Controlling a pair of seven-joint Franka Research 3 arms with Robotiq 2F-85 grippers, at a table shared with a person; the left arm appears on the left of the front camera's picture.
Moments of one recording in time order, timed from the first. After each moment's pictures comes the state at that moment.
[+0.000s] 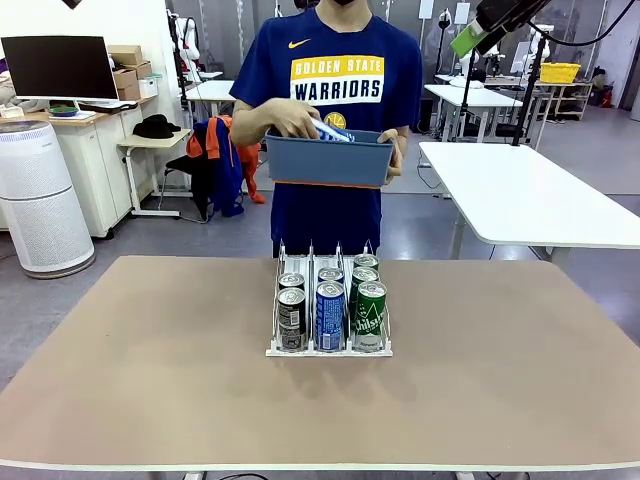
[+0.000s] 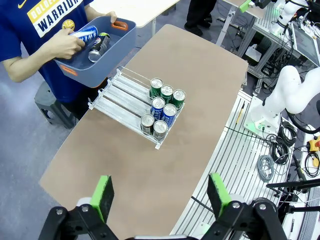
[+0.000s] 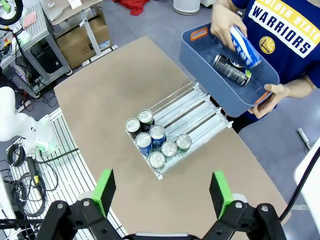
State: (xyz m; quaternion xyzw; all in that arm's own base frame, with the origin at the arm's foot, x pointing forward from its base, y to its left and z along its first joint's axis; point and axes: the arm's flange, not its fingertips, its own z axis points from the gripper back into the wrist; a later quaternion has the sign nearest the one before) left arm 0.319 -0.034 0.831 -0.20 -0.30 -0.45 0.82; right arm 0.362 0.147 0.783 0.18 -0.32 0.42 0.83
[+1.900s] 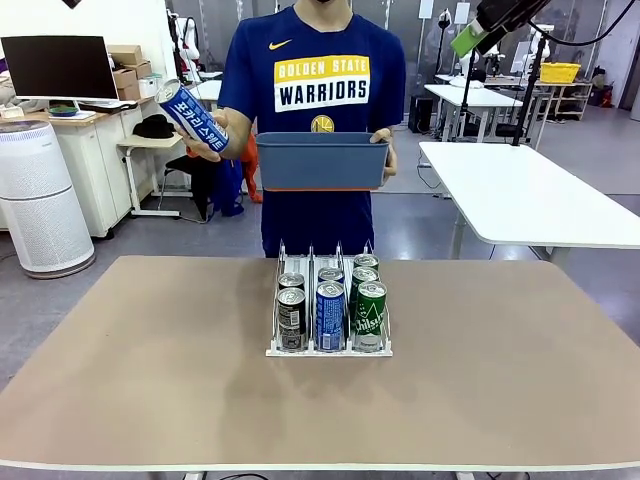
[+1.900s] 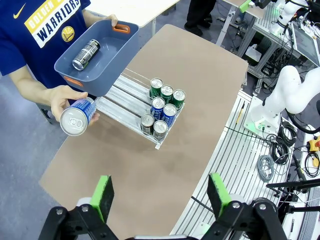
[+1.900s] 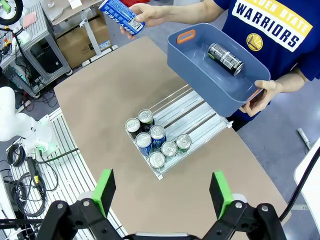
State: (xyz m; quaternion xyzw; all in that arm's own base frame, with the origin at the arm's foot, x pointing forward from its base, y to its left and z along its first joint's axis) left arm 0.319 -0.034 0.831 -0.20 -0.30 -0.45 0.82; right arm 0.362 0.147 0.783 0.18 -0.32 0.42 0.83
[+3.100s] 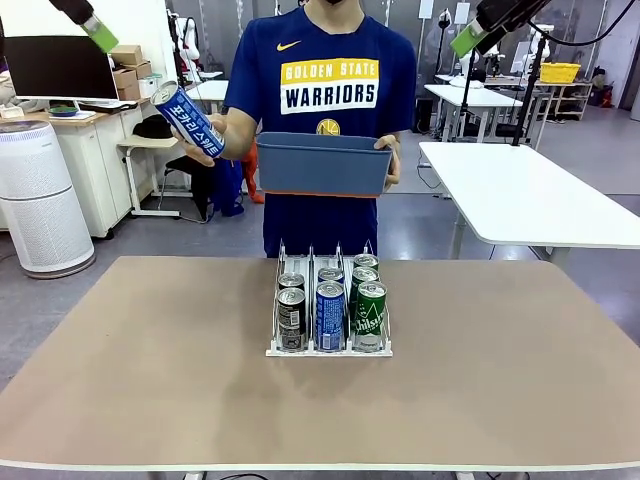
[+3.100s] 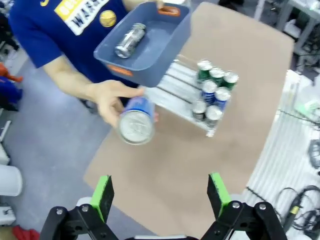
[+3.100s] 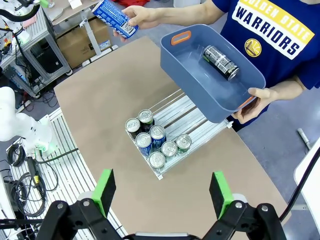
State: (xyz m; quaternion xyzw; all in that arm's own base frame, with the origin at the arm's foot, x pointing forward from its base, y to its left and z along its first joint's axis) left arm 0.380 -0.044 0.791 -0.06 -0.32 -0.48 0.82; right arm 0.362 0.147 0.783 0.18 -0.32 0.42 0.83
